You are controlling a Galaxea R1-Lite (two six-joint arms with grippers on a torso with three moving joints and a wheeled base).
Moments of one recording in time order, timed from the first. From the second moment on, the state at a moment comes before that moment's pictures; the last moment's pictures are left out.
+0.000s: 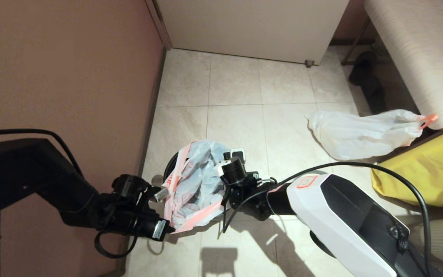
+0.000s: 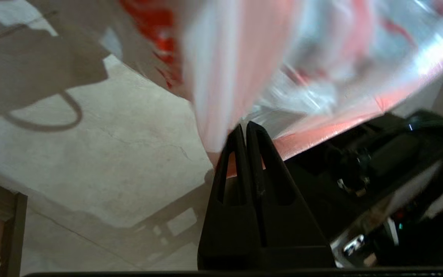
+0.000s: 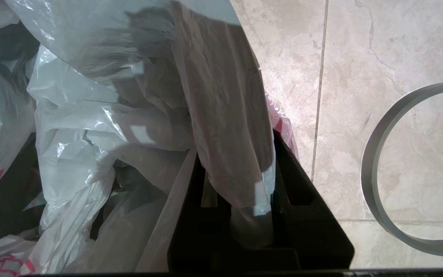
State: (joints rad) left arm -0.10 2.15 -0.80 -0.28 -0.39 0.21; right arm 0.70 2.71 -1.95 -0.21 -0.71 0.26
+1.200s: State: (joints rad) left arm -0.16 2.39 -1.22 -0.24 0.01 -0.38; right arm 0.74 2.62 -1.87 -0.21 -0.67 0.40
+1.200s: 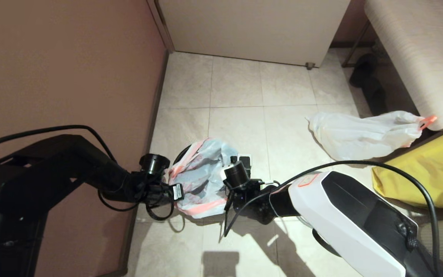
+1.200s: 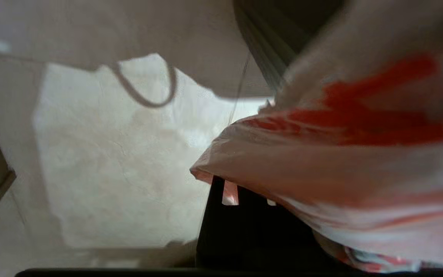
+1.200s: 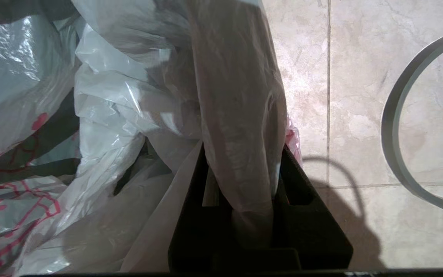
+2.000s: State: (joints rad) left arm -0.14 2.31 -1.01 -0.62 -0.18 -0.41; right arm 0.76 2.48 -1.72 -0.21 -0.66 0.35
